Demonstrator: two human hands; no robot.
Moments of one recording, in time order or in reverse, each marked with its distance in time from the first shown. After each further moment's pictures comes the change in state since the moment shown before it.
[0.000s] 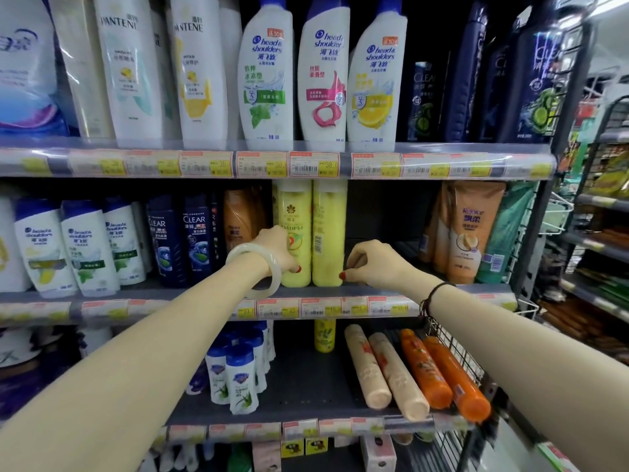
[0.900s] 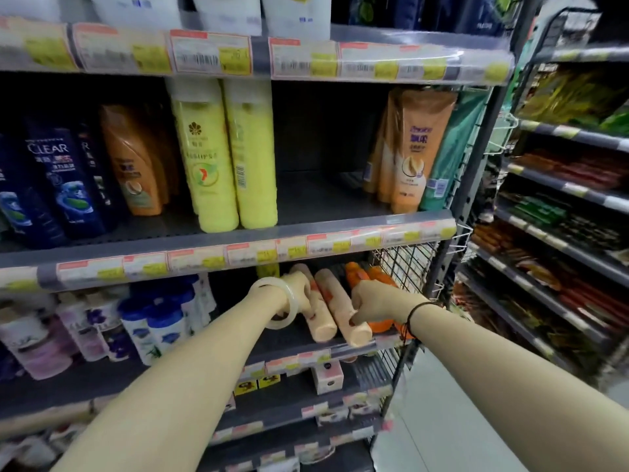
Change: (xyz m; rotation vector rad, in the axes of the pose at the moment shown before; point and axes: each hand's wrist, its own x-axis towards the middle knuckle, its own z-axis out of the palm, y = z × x) left_hand 0.015 0.025 0.209 0.082 -0.594 0.117; right_hand -0.059 0.150 0.067 -0.467 -0.453 0.295
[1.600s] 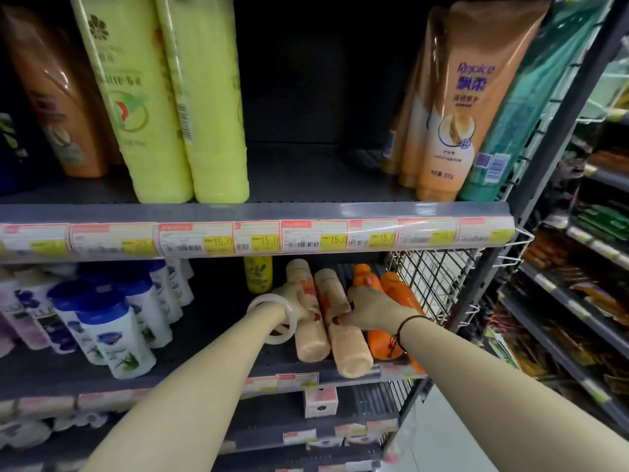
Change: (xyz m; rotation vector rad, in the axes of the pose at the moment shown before) left_hand 0.172 -0.060 0.093 -0.421 -0.028 -0.391; right_hand 0.114 0.048 0.051 0.151 0.004 0.005
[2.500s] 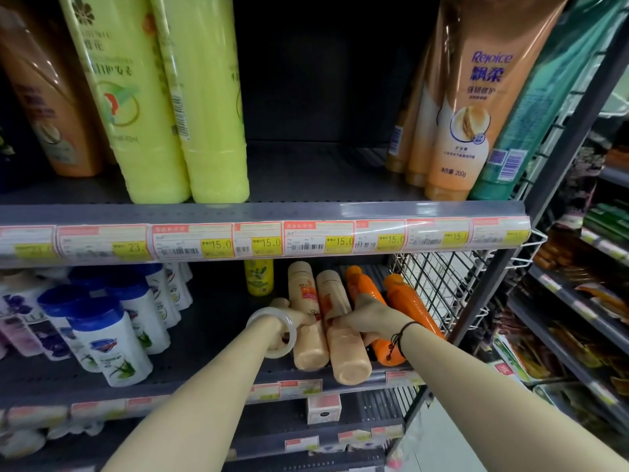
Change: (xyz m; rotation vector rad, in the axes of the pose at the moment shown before) left_hand -0.054 0.005 0.005 -0.673 -0.020 -0.084; right_hand -0.025 -0.021 -0.011 0.591 -0.124 0.256
